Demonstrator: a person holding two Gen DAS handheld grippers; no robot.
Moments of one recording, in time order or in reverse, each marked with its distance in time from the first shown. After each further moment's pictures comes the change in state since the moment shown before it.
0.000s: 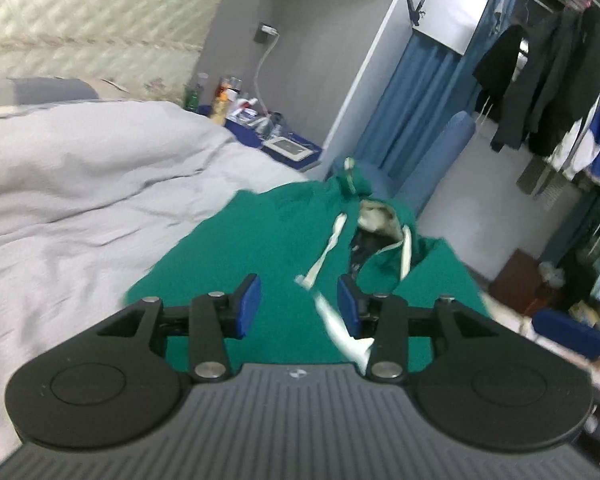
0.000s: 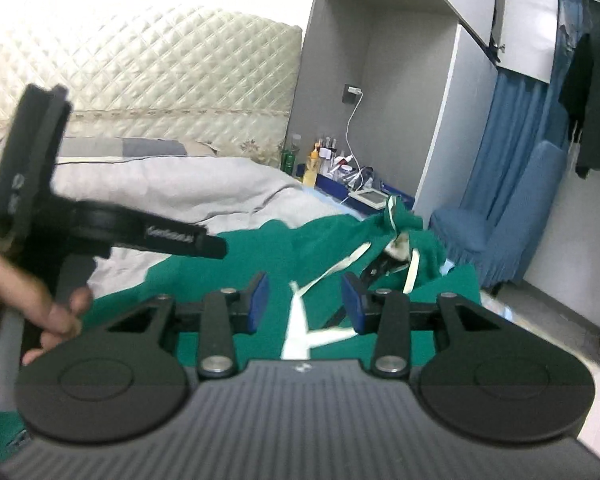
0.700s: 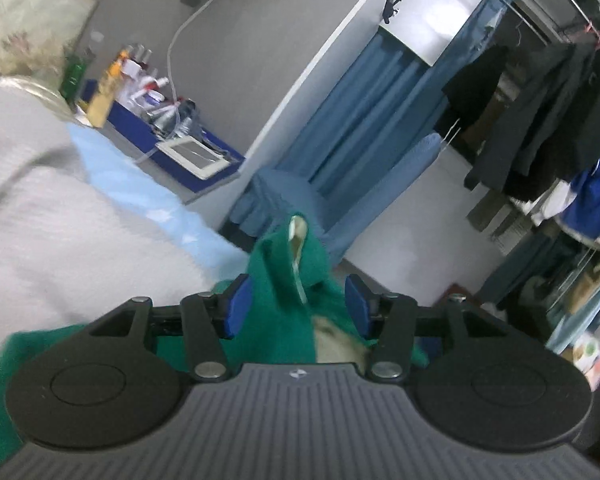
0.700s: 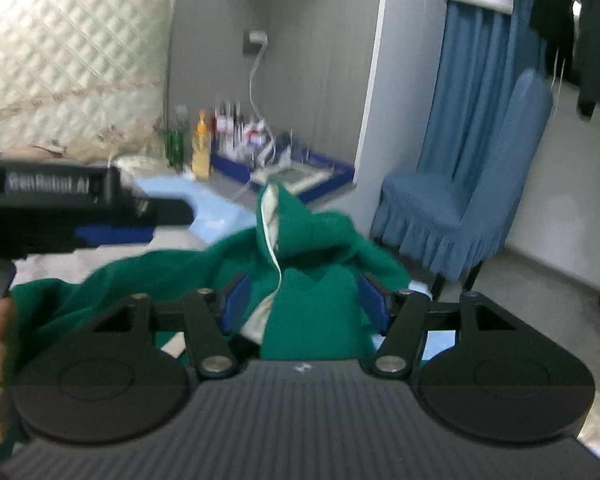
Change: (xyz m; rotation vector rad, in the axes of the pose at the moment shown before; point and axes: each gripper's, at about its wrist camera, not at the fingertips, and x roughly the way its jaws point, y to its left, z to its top) left arm 0.340 -0.023 0.118 -0.094 0.014 -0.266; right arm 0.311 -0.165 0.025 0.155 0.107 -0.129
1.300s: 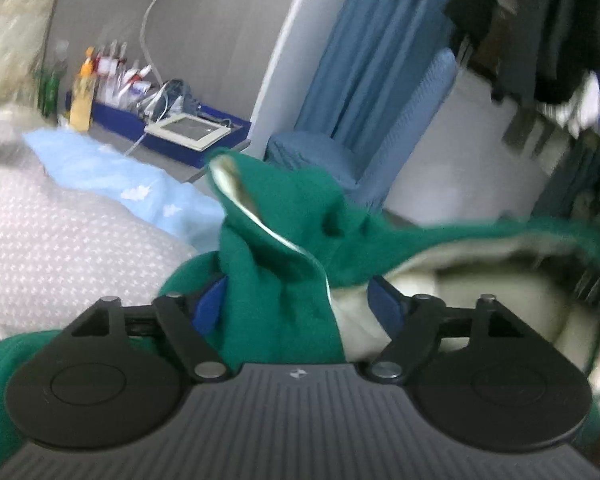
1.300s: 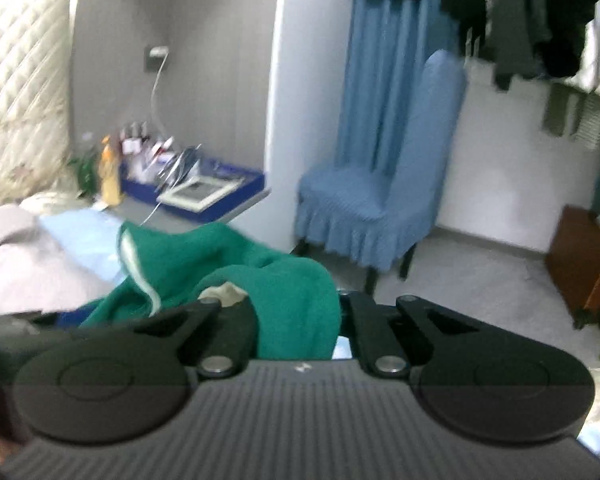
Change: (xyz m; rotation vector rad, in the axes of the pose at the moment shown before) left arm 0.089 -0.027 -0.047 0.284 0.115 0.168; right arm -0.015 -0.035 0.001 0.138 -0.065 -0.252
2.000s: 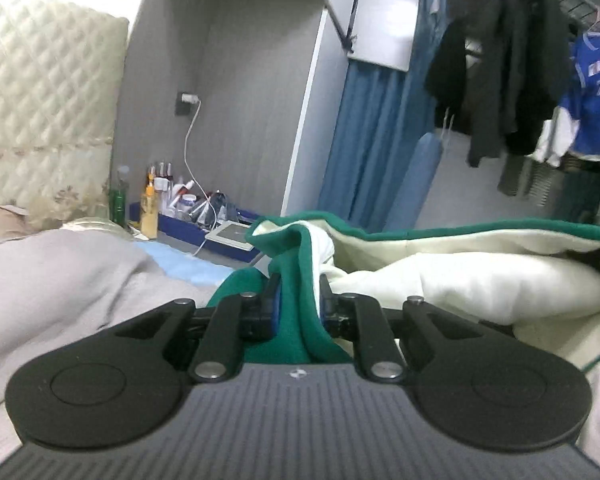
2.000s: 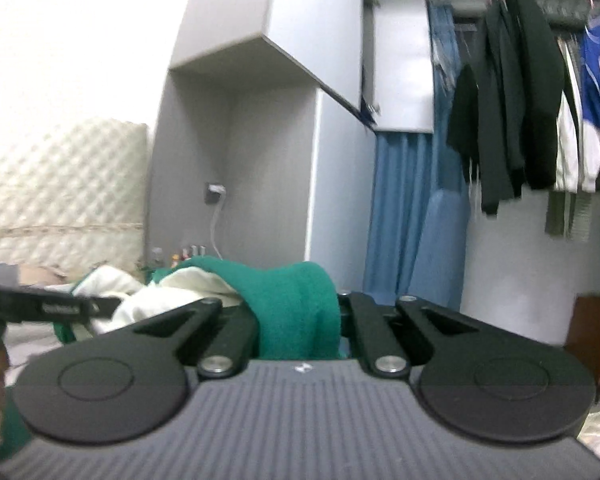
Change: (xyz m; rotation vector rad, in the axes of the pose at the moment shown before) left arm -0.252 -0.008 -0.017 0.060 -0.274 0.075; right arm -0.207 -0.042 -0.018 -0.031 -0.398 0.153
